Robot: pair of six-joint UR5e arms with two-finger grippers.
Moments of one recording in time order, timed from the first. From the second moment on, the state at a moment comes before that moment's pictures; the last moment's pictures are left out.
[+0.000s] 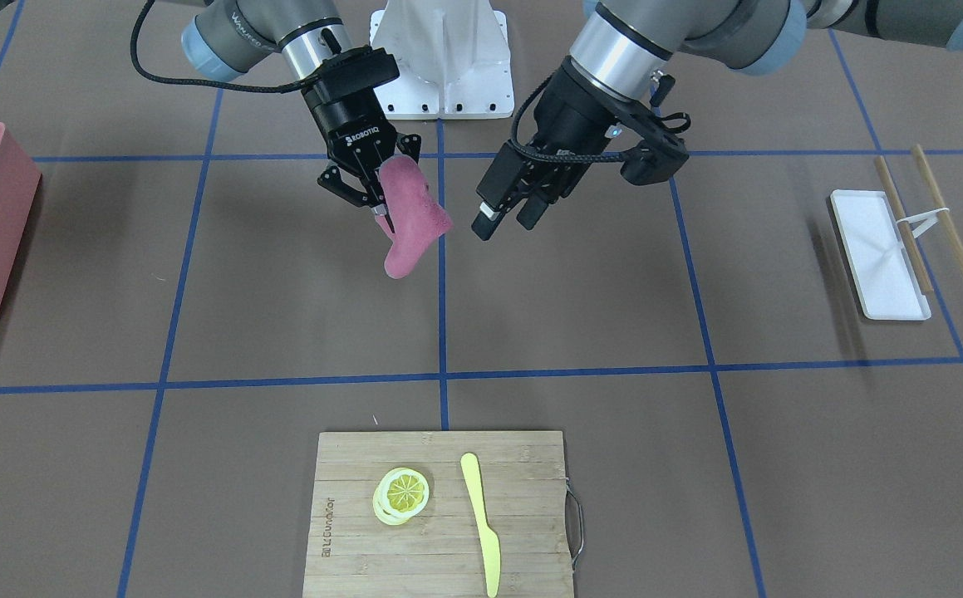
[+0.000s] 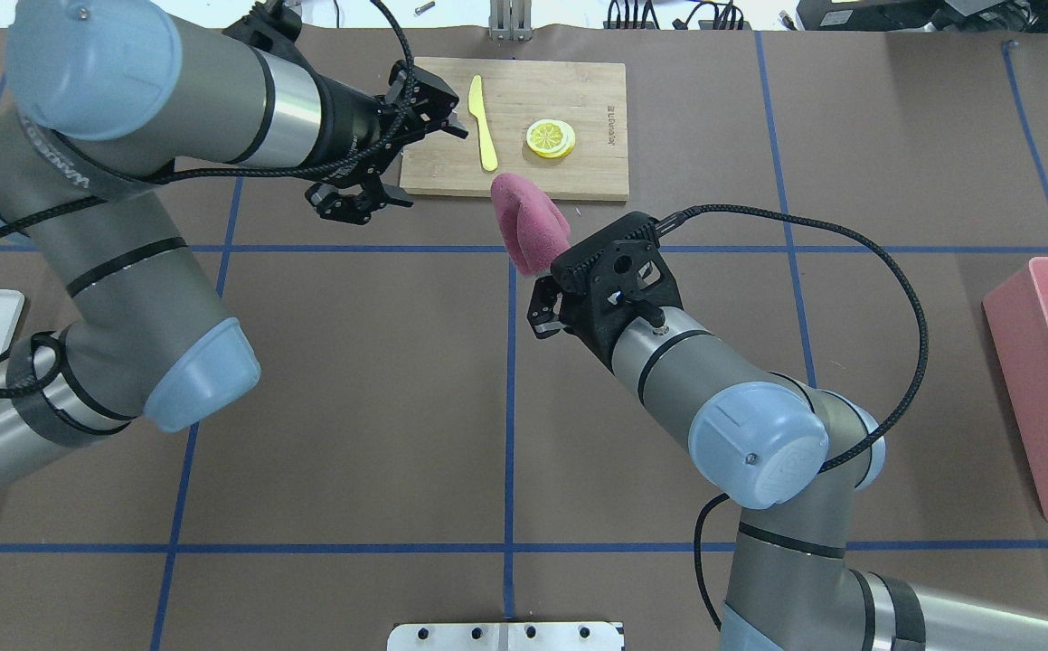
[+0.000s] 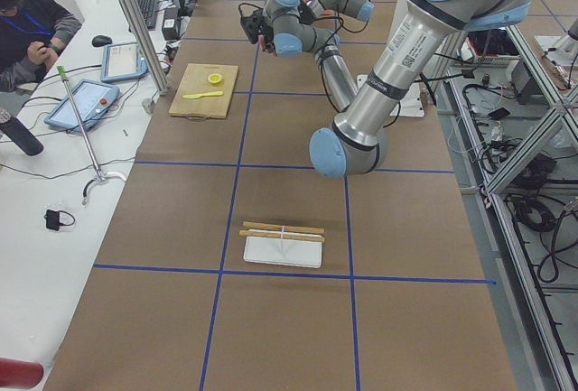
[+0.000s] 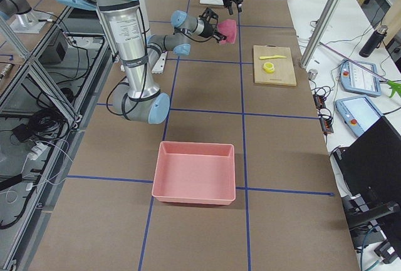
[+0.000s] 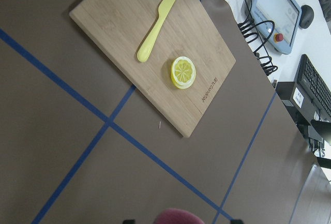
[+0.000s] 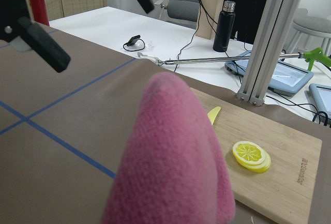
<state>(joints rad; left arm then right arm) -0.77 -2.20 -1.85 -1.97 -1.94 -1.91 0.34 -1.13 1.89 -0.92 1.08 0.66</state>
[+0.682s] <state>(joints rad) -0.92 -2.01 -1.85 -1.96 -2.04 -1.35 0.45 -1.15 1.90 -0.98 1.23 0.73</state>
